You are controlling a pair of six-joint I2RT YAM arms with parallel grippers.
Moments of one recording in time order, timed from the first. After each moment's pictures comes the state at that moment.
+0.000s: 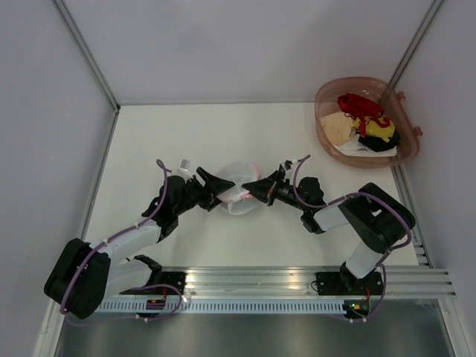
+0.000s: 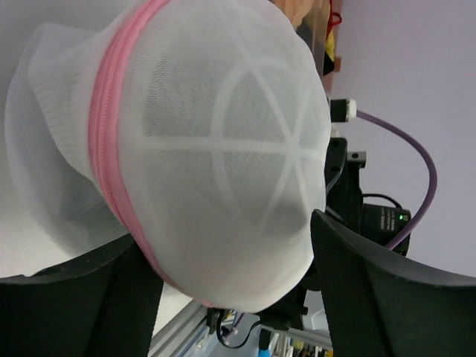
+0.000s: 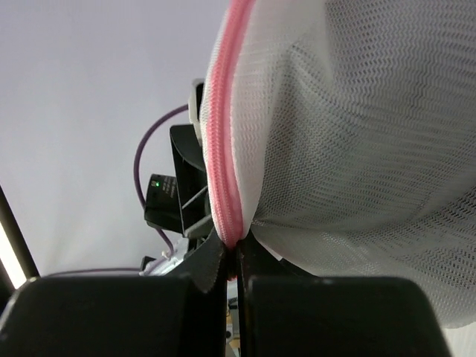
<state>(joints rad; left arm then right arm) -0.50 1.13 0.38 0.43 0.29 -1.29 0.59 1.68 0.43 1.28 -0.47 1.70</state>
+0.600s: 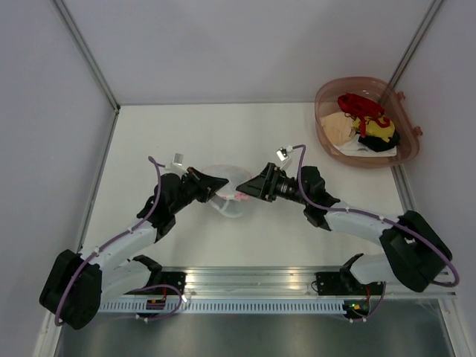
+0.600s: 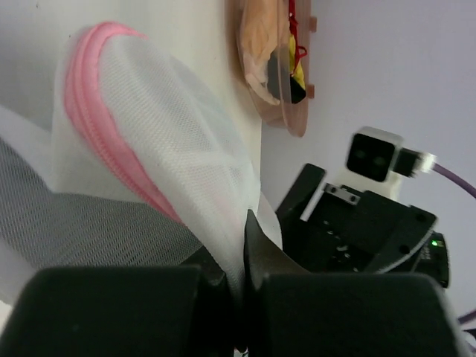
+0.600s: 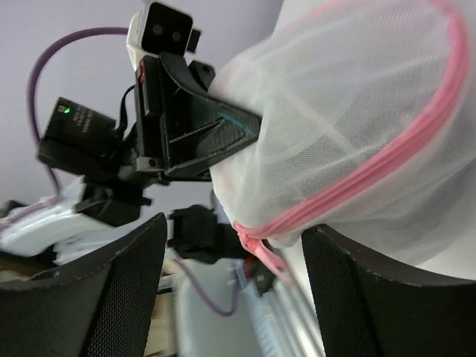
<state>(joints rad) -0.50 1.08 0.42 0.42 0.23 -1.27 0.64 1.41 0.51 0.82 -0.52 1.19</state>
